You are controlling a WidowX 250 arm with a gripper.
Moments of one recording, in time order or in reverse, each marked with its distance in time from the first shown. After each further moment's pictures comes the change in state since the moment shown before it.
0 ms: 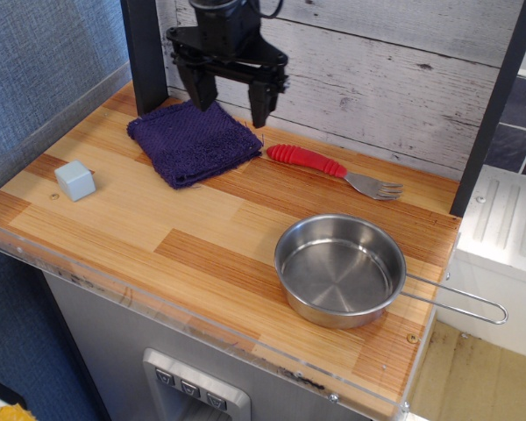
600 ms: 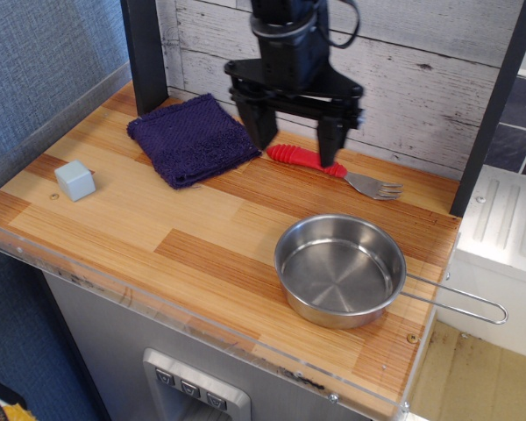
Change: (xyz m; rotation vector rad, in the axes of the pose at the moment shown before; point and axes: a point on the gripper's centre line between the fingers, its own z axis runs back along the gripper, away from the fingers) arm -0.026 -0.068 0.020 -0.080 0.012 -0.034
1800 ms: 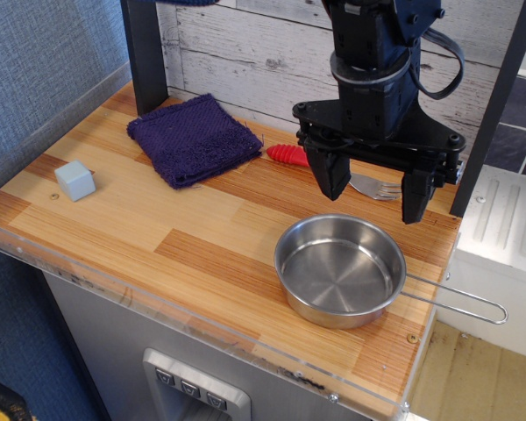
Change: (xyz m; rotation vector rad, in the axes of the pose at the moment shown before) arm -0.033 -0.089 0.015 -0.090 -0.009 -0.038
